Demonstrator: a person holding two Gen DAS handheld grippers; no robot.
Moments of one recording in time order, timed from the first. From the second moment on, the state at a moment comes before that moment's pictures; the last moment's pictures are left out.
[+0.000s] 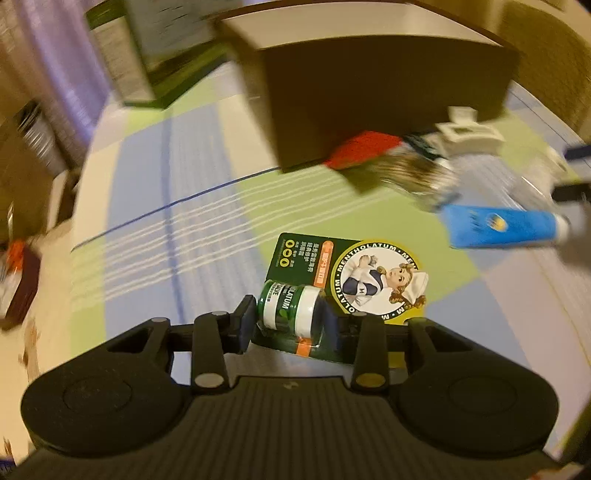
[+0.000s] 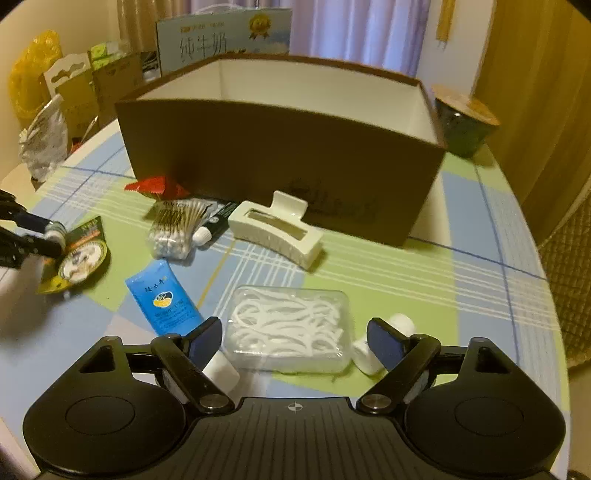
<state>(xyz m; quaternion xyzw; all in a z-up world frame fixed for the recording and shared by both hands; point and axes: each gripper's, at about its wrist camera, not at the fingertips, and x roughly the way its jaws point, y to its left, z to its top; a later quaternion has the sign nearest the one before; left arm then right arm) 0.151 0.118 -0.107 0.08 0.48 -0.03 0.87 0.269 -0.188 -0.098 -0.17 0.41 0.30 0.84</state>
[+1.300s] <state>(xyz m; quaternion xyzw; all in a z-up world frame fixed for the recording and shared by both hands) 0.156 0.105 -0.078 0.08 0.48 0.01 0.88 0.282 -0.197 -0.104 -0.10 0.46 0.29 0.83</state>
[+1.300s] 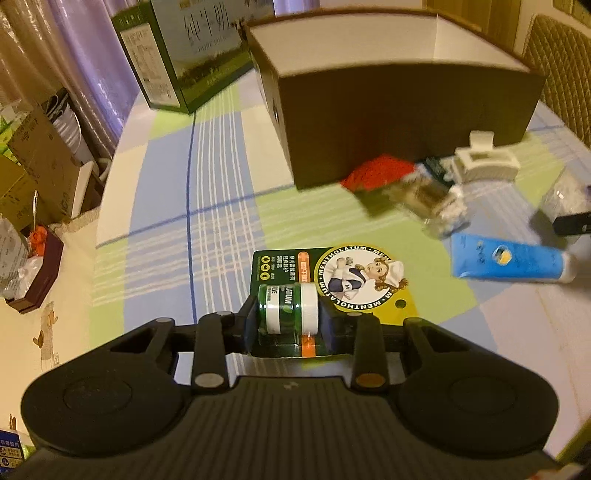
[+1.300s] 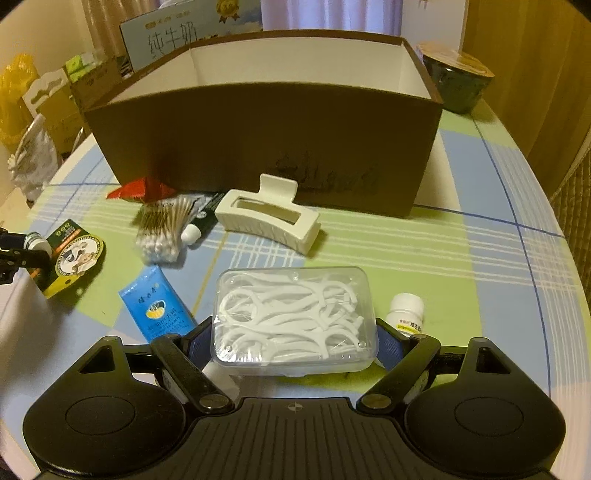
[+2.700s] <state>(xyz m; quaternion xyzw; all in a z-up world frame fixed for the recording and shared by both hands) 0.372 0.073 0.008 0.02 0.40 -0.05 0.92 0.472 -0.115 -0.006 -0.02 0.41 0.32 0.86</state>
